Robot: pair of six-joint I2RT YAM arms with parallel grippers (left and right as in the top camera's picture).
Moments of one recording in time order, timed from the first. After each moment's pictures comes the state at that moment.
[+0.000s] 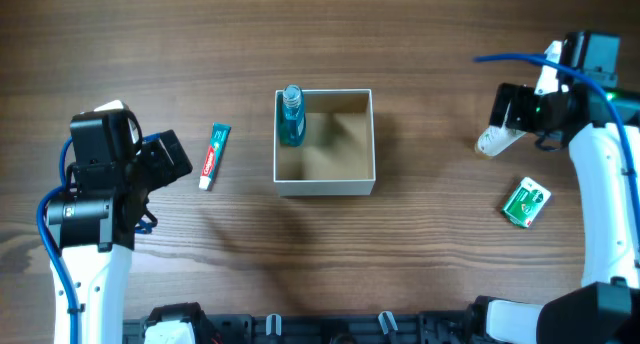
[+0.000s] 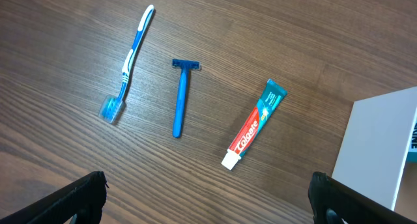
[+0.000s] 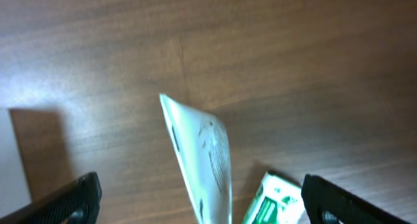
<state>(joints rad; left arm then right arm) 0.09 1.04 1.04 -0.95 -0.13 -0.30 -0.18 1.49 1.31 -0.94 0.03 0.03</state>
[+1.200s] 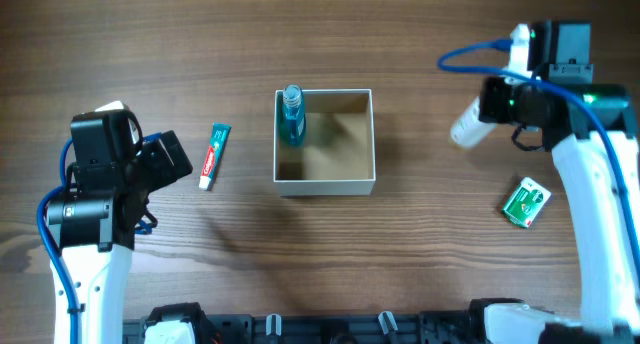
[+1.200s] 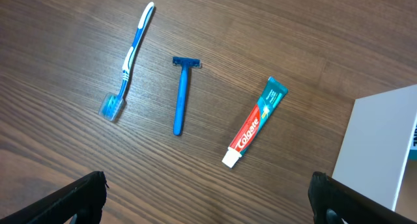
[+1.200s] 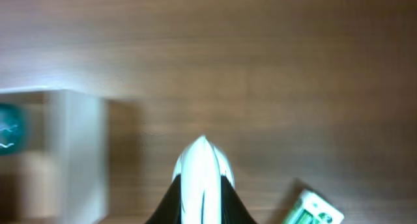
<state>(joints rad) 0.09 1.04 1.04 -0.96 -0.13 -0.30 0.07 1.41 1.51 -1.07 0.03 0.09</state>
